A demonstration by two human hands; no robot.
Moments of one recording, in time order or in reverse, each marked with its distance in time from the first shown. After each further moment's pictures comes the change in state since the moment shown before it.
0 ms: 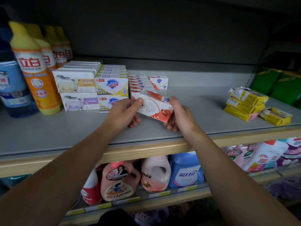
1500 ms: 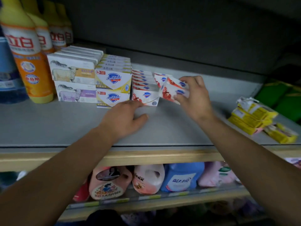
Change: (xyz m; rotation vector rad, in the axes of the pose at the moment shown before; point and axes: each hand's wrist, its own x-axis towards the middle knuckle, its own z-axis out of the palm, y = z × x) left_hand 0.003 -0.006 0.001 0.696 -0.014 0.212; right_hand 0.071 -0.023 -0.035 -0.677 0.246 -0.575
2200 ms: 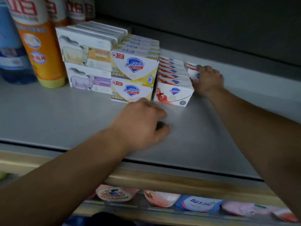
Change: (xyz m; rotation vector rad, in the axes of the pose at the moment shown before) left_hand 0.008 -0.012 0.012 0.283 -0.086 0.029; right_hand 0.129 0.069 0.138 -0.466 -0.334 0.084
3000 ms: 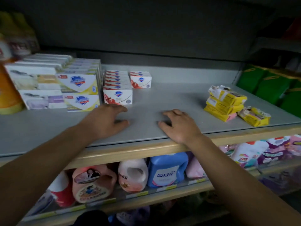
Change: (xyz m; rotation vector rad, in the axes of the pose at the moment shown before) left_hand -0.003 0.045 -0.021 -0.032 -0.099 0.060; right_hand -0.247 0.060 -0.066 0.204 -0.157 0.030
